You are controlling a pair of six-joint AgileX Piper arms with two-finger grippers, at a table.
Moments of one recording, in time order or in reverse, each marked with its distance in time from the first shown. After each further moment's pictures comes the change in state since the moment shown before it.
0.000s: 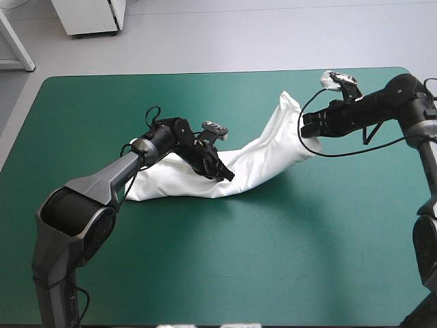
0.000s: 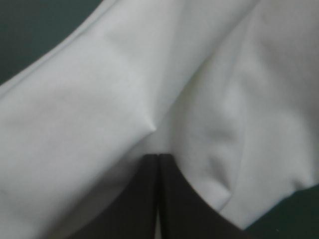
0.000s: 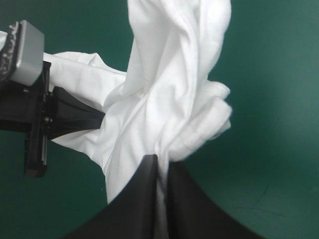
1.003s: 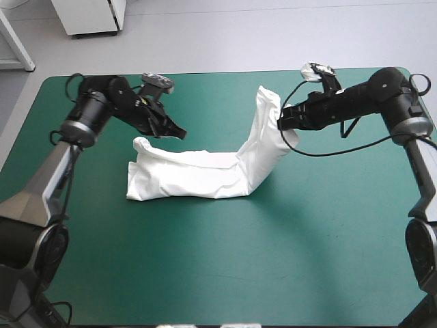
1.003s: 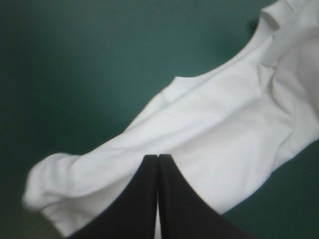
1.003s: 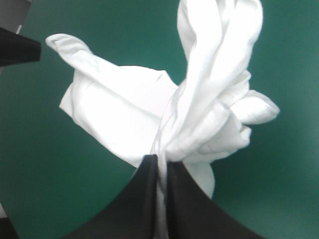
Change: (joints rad) left arm 0.213 -0.266 -0.181 0.224 0.237 -0.124; right arm 0.117 0.000 -0.058 0.099 -0.009 -0.004
